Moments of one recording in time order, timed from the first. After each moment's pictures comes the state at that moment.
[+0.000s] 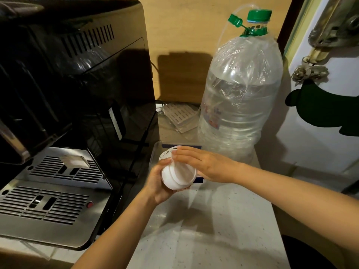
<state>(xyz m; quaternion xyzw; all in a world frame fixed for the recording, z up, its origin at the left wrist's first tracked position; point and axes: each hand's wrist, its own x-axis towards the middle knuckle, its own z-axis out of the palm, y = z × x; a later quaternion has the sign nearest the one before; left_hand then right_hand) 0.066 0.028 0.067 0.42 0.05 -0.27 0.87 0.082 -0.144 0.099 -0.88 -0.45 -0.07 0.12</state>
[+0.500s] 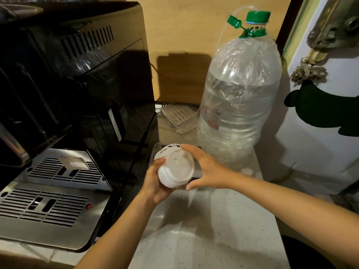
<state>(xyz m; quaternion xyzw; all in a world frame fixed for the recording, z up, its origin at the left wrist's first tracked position) 0.074 0.032 0.060 0.37 0.03 -0.26 0.89 0.071 -0.137 0.096 -0.90 -0.24 0.08 0.35</state>
